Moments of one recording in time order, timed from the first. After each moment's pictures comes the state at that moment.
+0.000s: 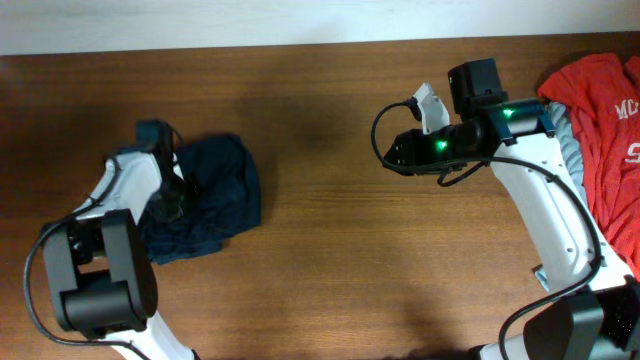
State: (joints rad) left arm 0.12 1.93 1.23 -0.84 0.05 -0.34; right arm 0.14 1.64 1.51 -1.09 -0.52 0.07
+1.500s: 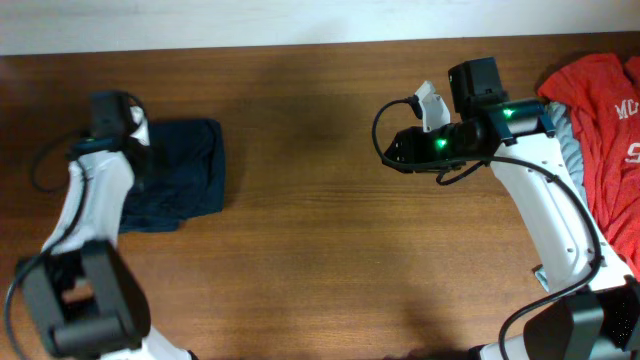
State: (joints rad) left arm 0.19 1.83 1.32 -0.65 -0.10 0.01; right arm 0.14 1.64 1.51 -1.08 -0.52 0.12
